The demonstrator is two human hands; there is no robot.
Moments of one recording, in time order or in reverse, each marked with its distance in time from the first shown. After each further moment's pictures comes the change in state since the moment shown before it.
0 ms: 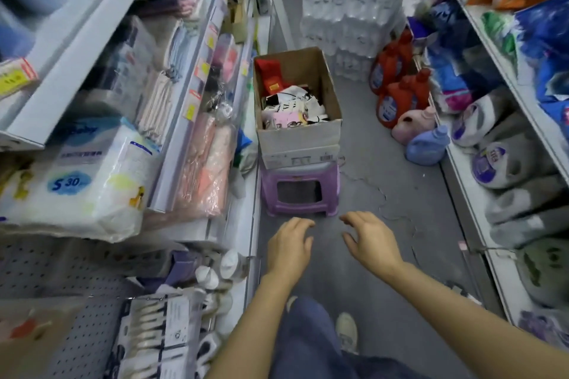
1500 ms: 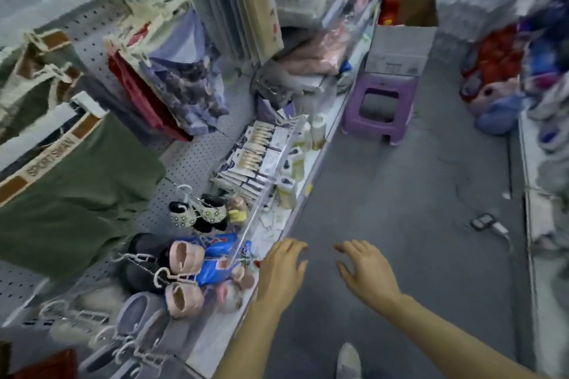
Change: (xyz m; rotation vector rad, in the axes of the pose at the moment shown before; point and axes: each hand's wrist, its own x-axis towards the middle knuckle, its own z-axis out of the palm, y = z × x) left_hand -0.776 -0.014 0.080 0.024 0.268 -0.265; right_hand -0.691 -0.147 0.095 -0.018 -0.115 -0.474
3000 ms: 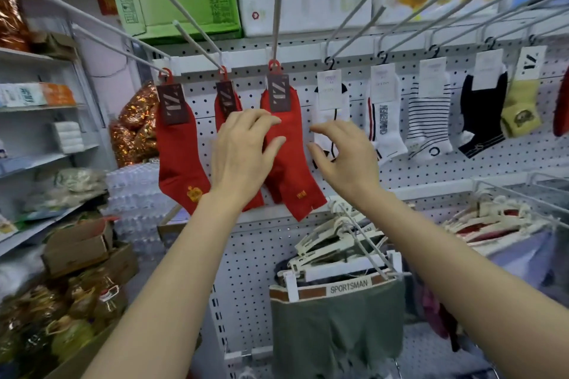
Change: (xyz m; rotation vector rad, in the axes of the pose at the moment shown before) left_hand -0.056 -0.104 -0.607 0.888 1.279 -0.280; right_hand 0.329 -0.596 -0.194 0.752 0.572 -1.199
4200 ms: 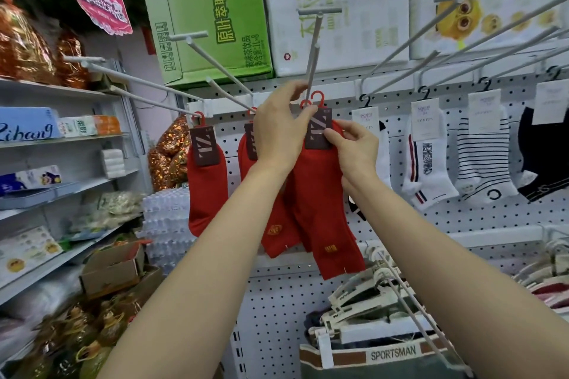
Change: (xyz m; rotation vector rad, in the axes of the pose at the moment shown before) left_hand 0.114 -0.009 0.027 -0.412 0.181 -0.254; right_hand 0.100 0.008 0.079 1.074 0.210 0.786
